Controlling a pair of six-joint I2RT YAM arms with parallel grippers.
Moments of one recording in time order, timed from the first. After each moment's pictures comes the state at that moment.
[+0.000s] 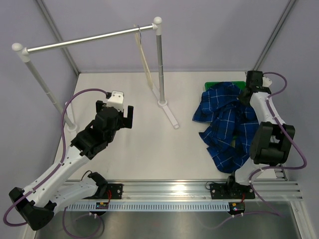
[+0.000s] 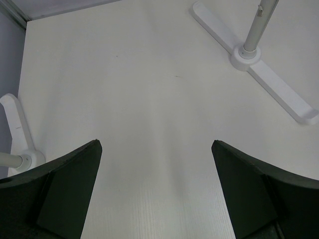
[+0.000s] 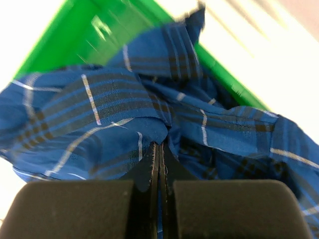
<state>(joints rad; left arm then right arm) -0.67 0.89 0.92 -0.48 -0.54 -0.11 -0.16 1.65 1.37 -0.57 0.28 0.57</state>
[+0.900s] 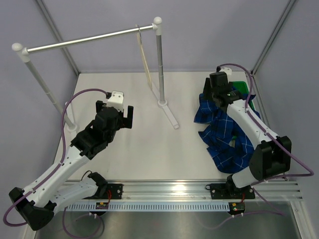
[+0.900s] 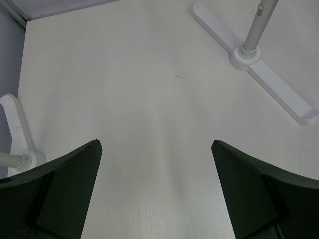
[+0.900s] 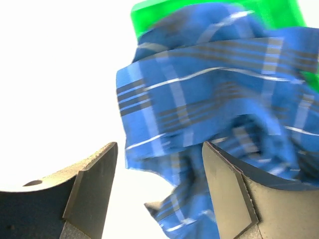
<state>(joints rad) -0.67 0.89 0.92 -0.48 -0.54 -0.11 0.26 1.50 1.30 -0.49 0.39 0.36</state>
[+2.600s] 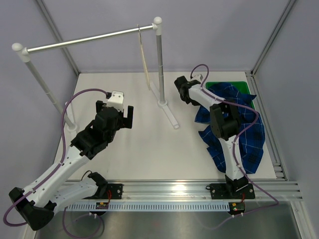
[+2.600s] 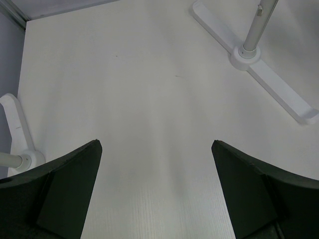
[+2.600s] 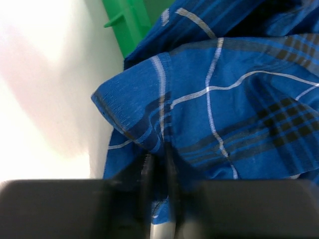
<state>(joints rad) -0.67 0.89 0.92 -0.48 -0.54 -0.11 0.45 2.29 1.88 -0.92 0.92 0.46</state>
